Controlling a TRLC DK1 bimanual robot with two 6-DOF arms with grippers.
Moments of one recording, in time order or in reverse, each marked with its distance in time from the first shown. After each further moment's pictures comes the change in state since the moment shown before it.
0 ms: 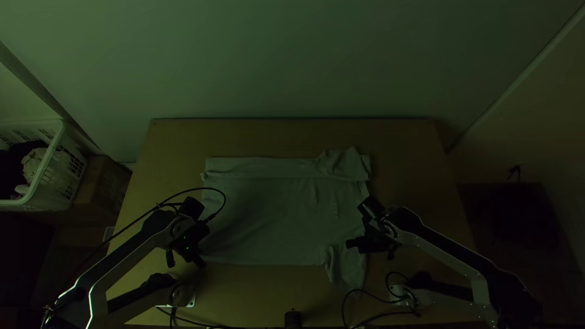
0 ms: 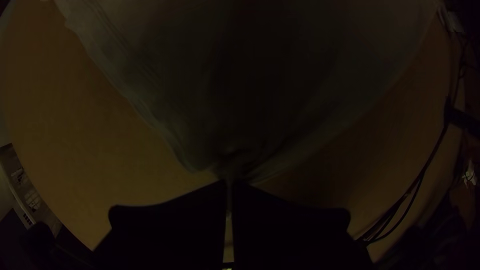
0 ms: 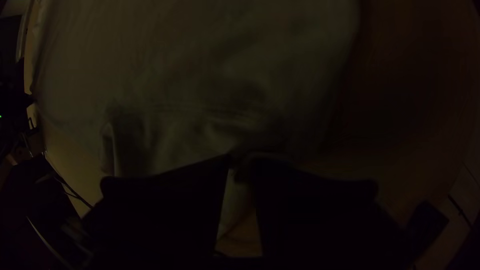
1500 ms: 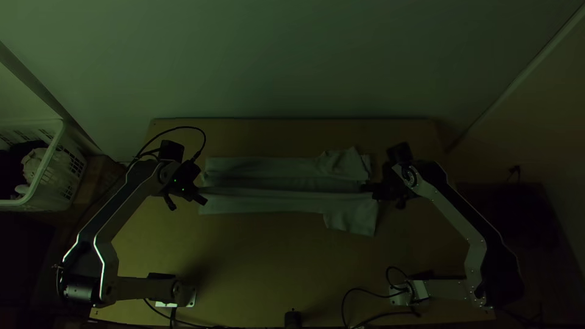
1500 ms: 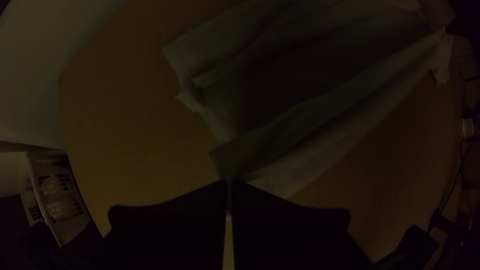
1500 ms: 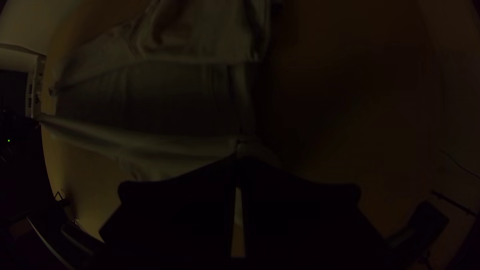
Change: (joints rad) left arm 0.231 0.302 0.519 0.166 0.038 0.048; right arm -0.377 0.196 0.454 -0.032 0.065 -0.213
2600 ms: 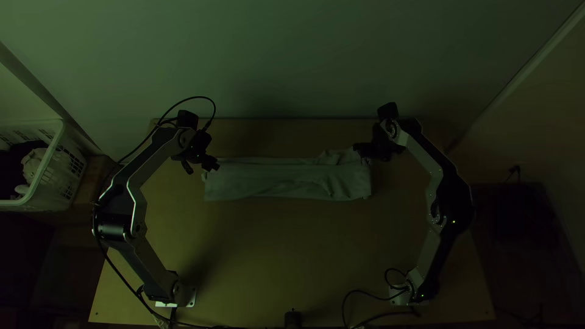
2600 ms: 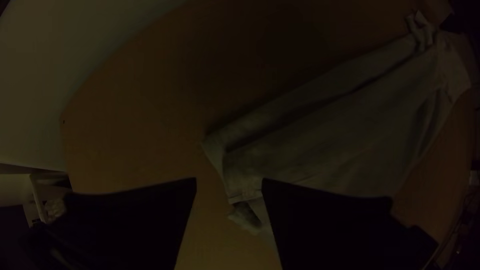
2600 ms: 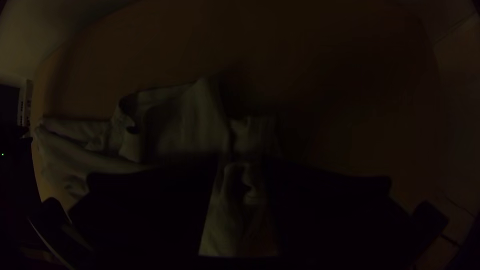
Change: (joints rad) left arm -0.011 0.418 0.409 0.077 -0.011 -0.053; right arm -0.087 0.579 0.603 0.041 0.023 -0.115
